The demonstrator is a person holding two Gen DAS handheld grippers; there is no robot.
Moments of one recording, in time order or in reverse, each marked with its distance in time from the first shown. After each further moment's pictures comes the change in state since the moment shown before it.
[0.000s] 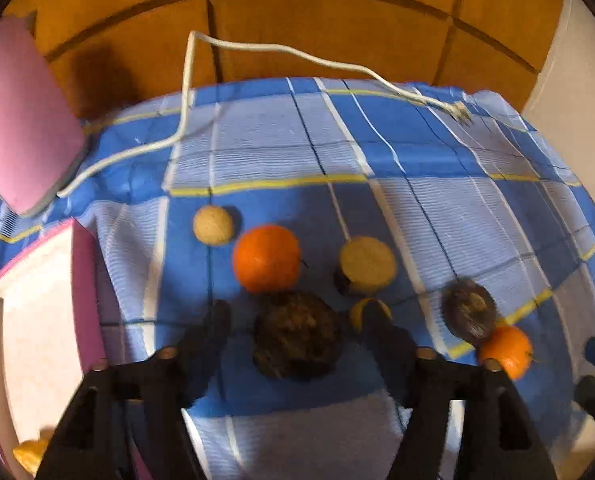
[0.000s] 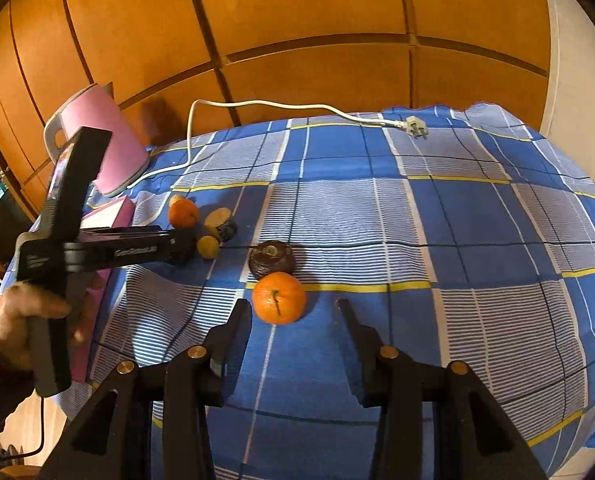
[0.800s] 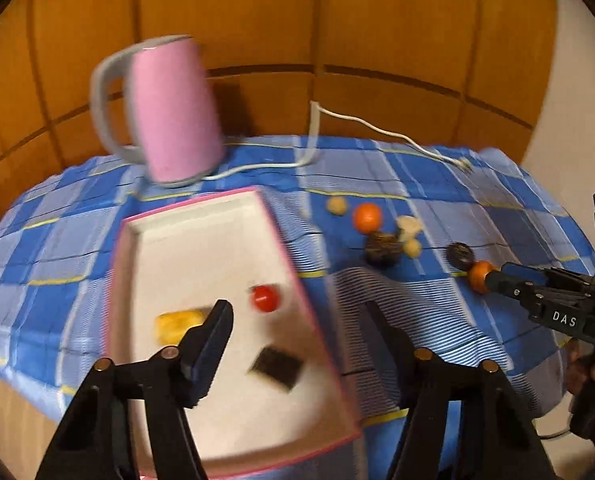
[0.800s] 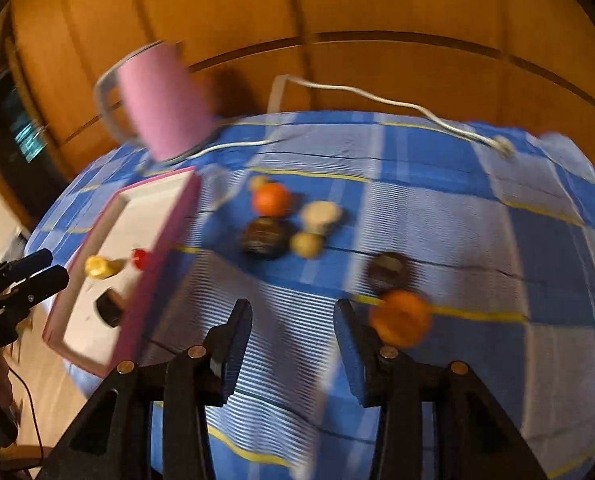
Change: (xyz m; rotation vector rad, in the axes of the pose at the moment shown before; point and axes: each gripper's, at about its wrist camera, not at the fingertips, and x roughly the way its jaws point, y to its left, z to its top) left arm -0.157 0.075 -0.101 -0.080 -0.171 0.046; right arm 0.022 0.066 0.010 -0.123 0.054 0.119
